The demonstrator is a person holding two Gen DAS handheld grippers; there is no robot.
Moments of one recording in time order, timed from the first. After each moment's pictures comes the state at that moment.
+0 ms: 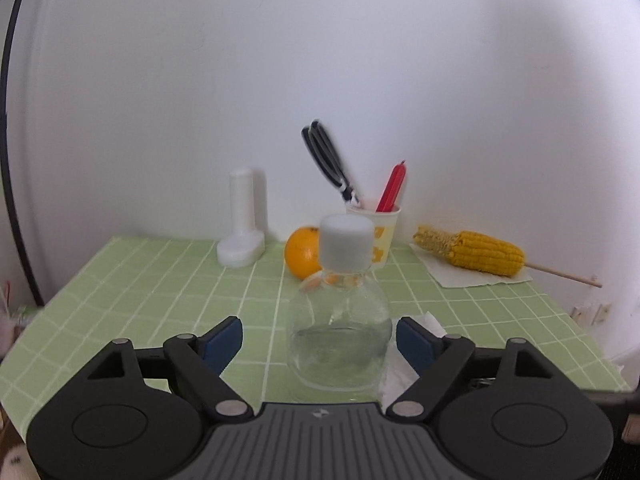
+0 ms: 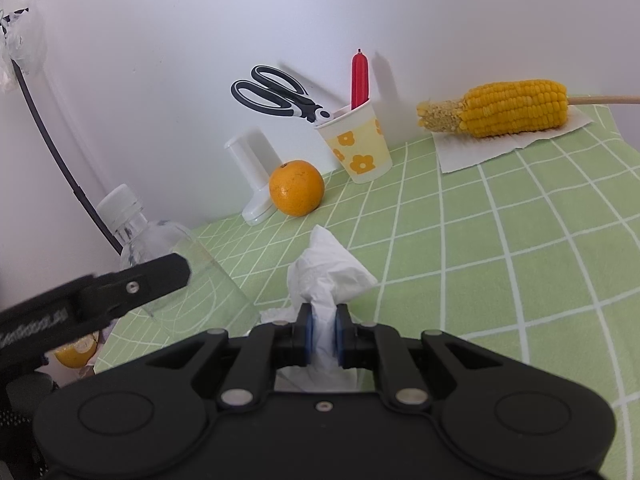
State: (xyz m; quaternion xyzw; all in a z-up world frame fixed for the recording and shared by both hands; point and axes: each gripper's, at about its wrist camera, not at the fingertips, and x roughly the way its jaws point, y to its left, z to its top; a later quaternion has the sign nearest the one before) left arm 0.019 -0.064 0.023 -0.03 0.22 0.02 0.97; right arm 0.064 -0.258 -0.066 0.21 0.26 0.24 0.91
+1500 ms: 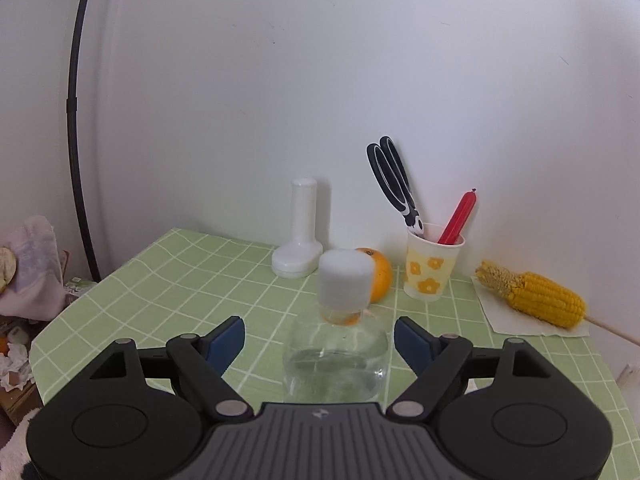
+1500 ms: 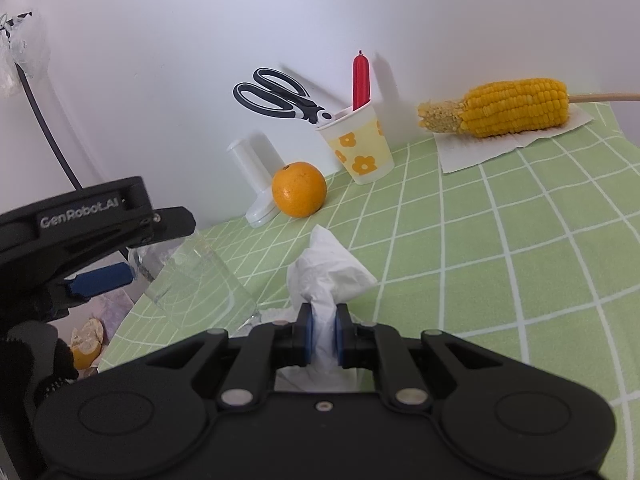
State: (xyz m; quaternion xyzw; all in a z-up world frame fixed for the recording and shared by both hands) left arm 0.041 -0.083 0.039 -0.05 0.21 0.15 0.96; right arm 0.063 -0.261 -0.067 0.22 0.26 0.24 0.91
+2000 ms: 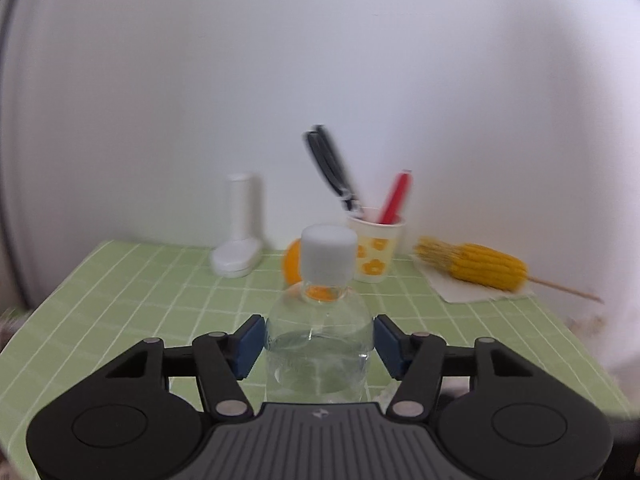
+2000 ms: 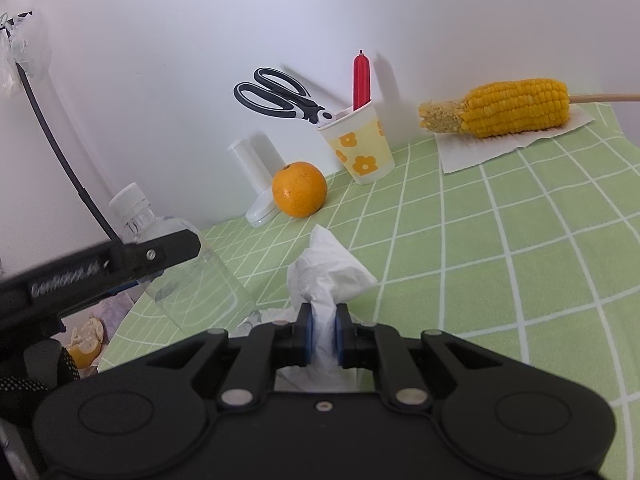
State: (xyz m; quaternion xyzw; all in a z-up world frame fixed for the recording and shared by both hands) left arm 0.041 -0.038 0.027 0.00 0.21 -0.04 0.98; right arm 0.062 -0.259 -0.066 0.21 0.26 0.24 0.91
